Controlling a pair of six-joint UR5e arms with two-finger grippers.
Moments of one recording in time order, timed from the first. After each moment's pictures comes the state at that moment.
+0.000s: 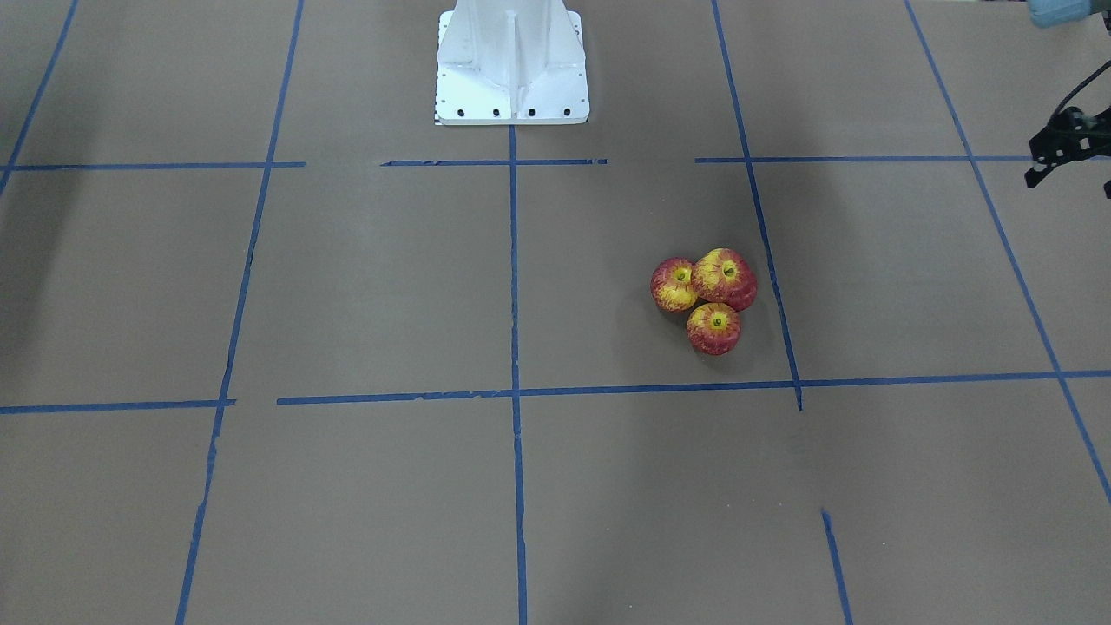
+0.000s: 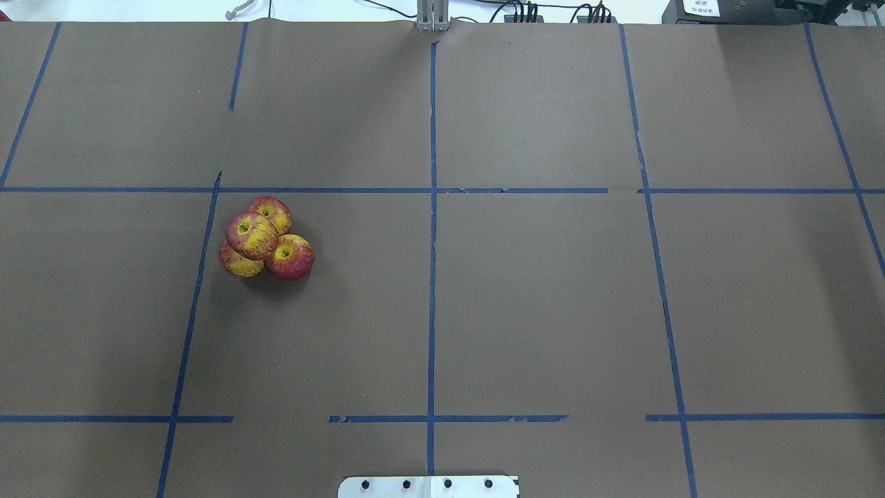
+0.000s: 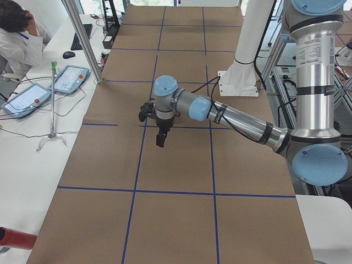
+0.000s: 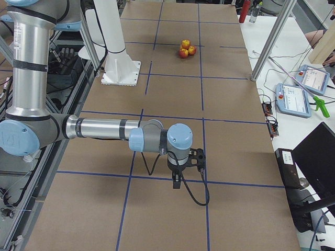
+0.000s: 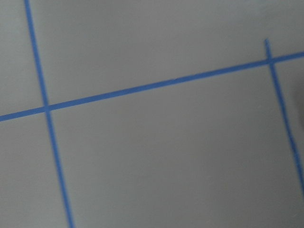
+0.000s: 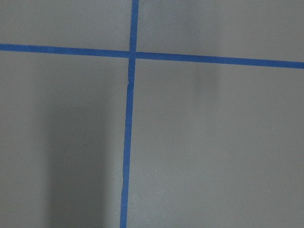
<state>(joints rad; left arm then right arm) -1.41 -1.41 -1.97 -1.57 -2.32 -0.03 1.59 -1.71 1.71 -1.58 2.29 -0.06</state>
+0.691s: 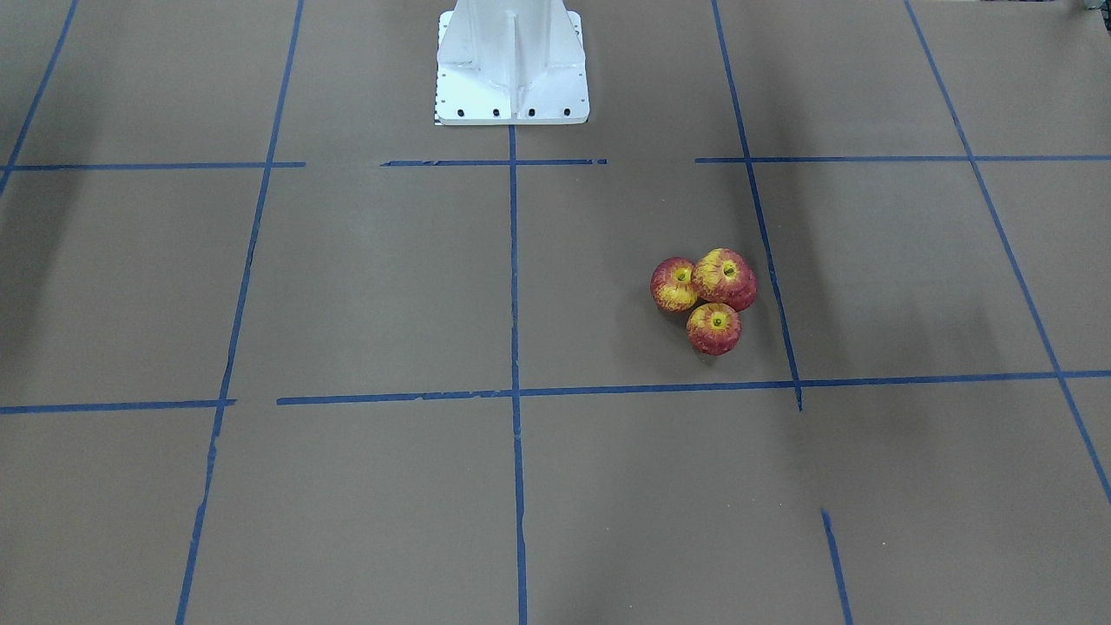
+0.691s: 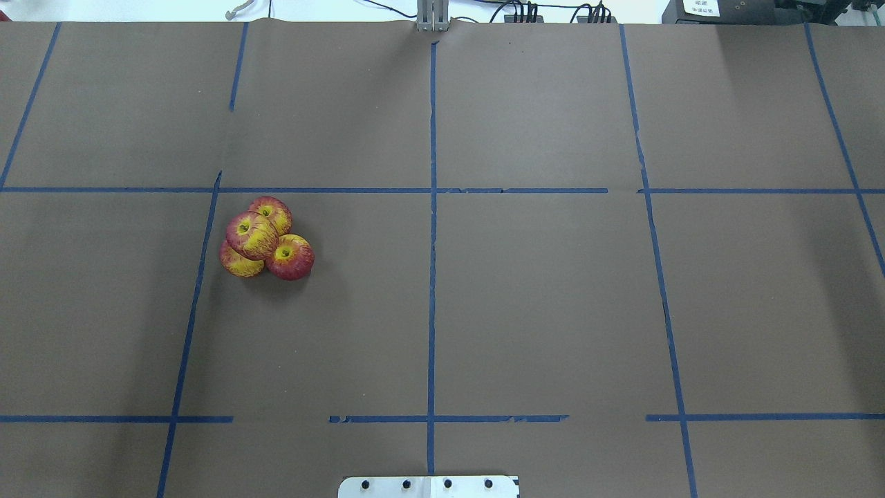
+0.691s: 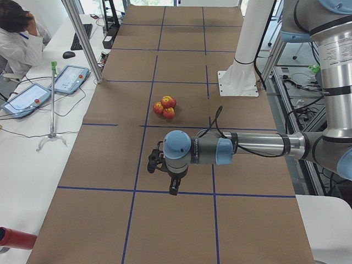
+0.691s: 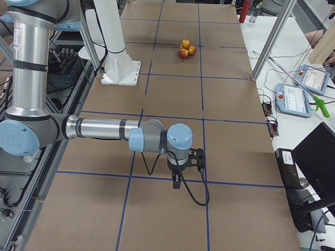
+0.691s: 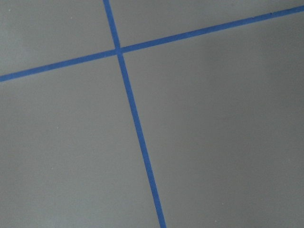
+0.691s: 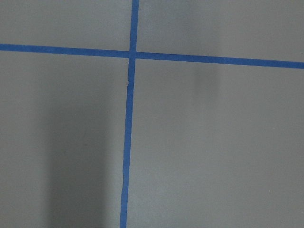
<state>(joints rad) -1.61 -1.32 -1.82 -1.56 -2.43 0.20 1.59 -1.71 1.71 -1.58 2.29 -0.06</state>
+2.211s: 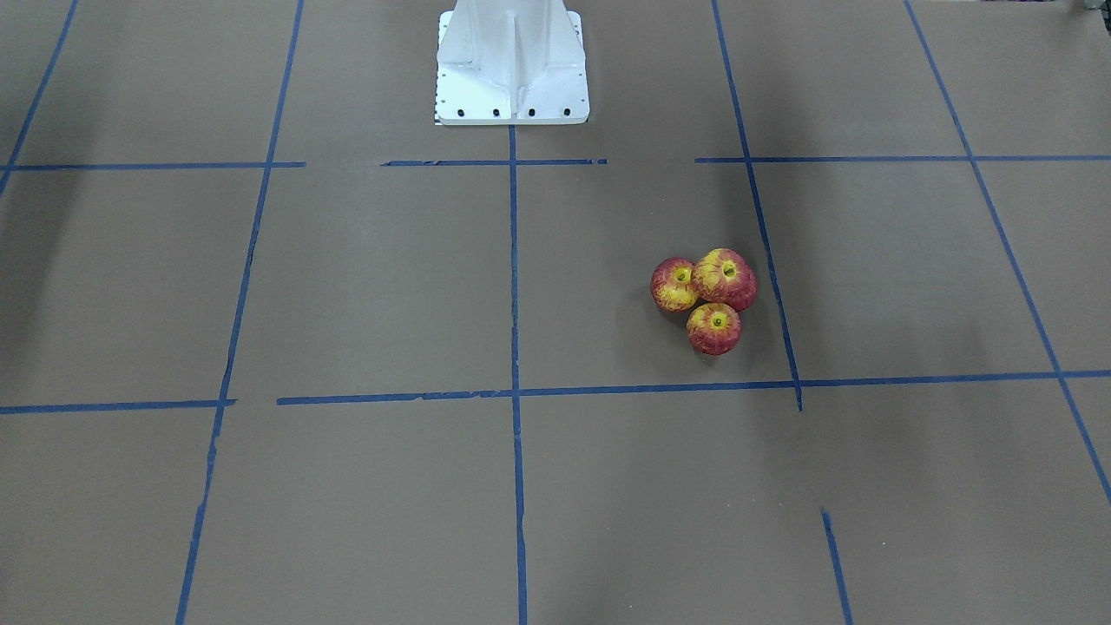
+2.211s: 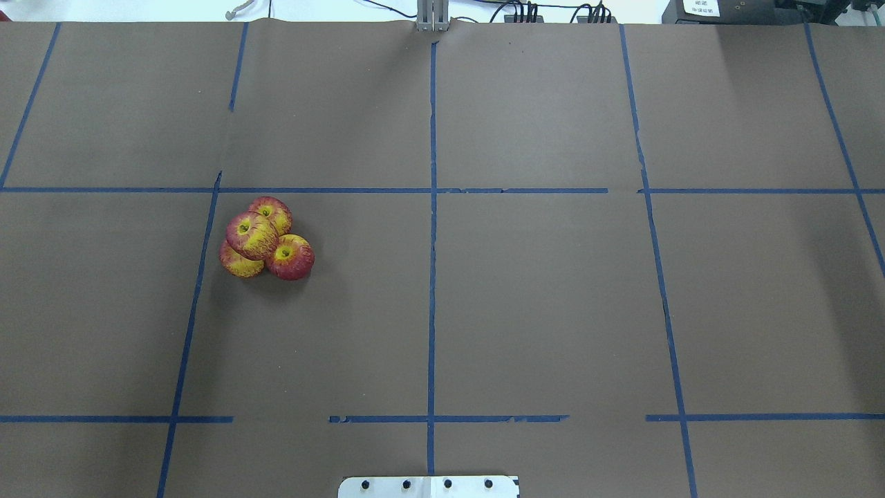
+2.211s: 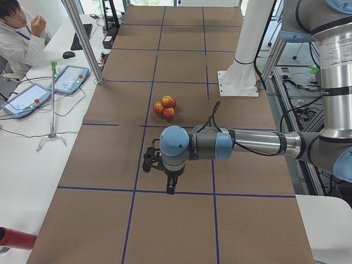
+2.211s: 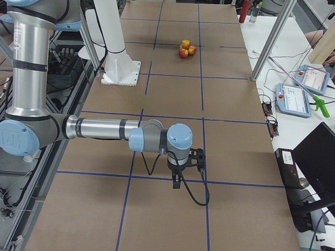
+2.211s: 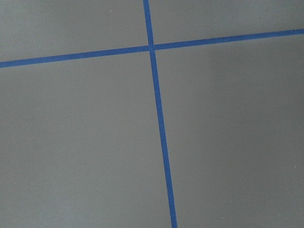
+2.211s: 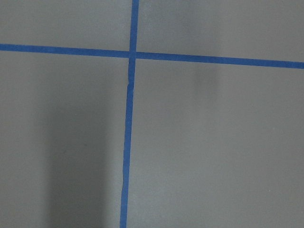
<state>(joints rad) -1.65 -1.37 -1.84 -1.47 -2.42 0.20 1.59 -1.71 1.71 -1.58 2.29 -0.06</state>
